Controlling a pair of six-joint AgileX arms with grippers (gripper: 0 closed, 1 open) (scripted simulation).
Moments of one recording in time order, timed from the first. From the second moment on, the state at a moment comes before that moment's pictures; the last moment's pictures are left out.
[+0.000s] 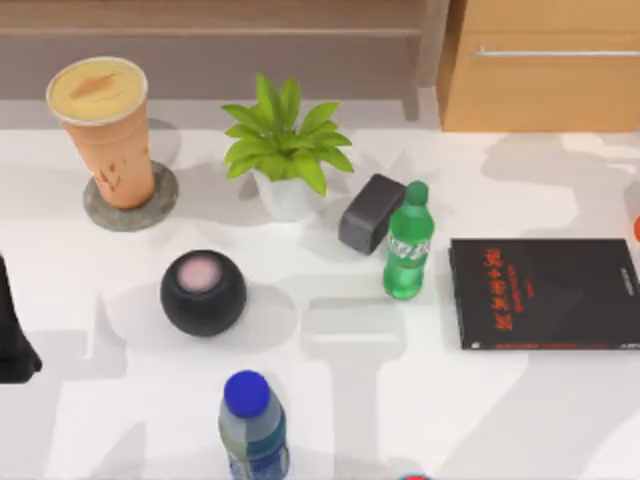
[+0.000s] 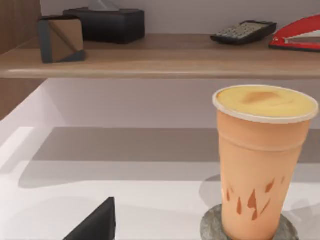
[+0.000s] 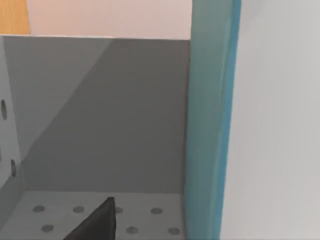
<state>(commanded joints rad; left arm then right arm) 0.00 0.00 0.00 0.00 0.00 0.00 -0.45 2.02 1.42 0.60 -0.42 -0.01</state>
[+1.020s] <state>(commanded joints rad) 0.00 0.00 0.00 0.00 0.00 0.00 -0.43 2.12 1.57 0.55 -0.40 -0.01</state>
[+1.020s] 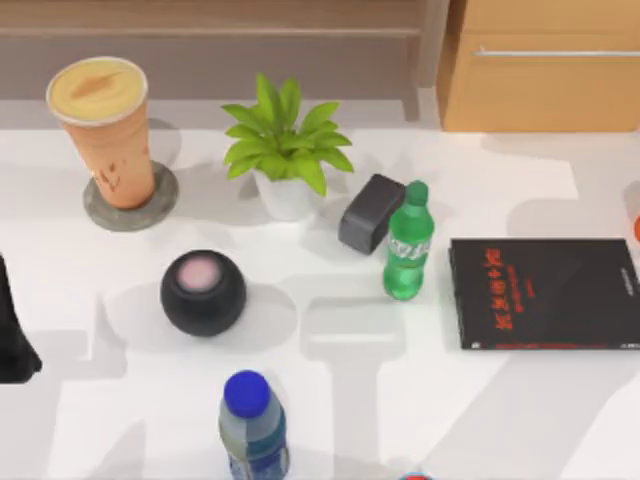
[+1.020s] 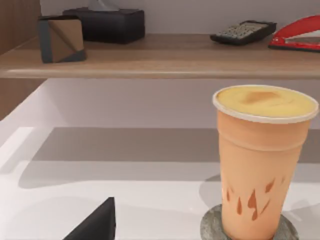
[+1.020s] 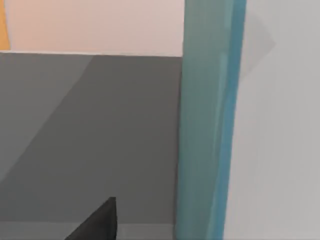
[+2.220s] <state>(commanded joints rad) 0.00 0.00 0.00 0.00 0.00 0.00 -0.43 2.12 1.57 0.55 -0.40 -0.01</state>
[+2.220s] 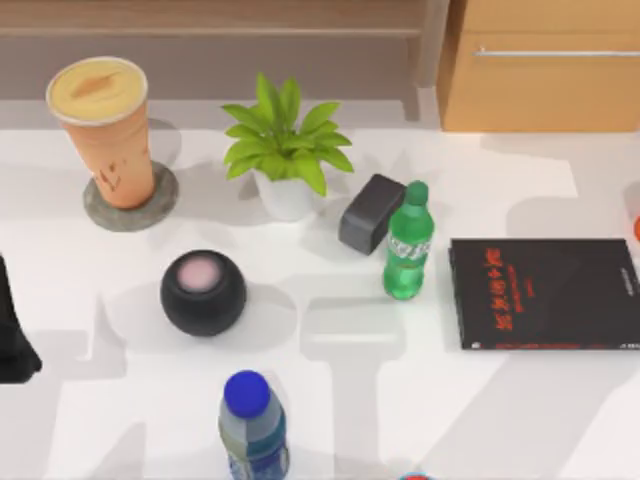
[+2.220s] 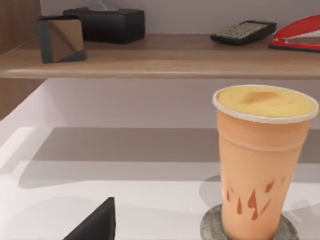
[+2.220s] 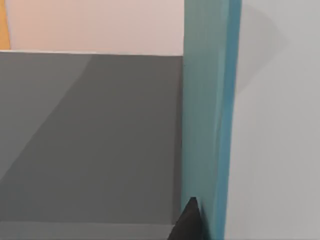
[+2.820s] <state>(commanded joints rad) 0.00 0.00 0.00 0.00 0.00 0.00 -0.44 2.08 1.55 0.53 -0.41 -0.01</state>
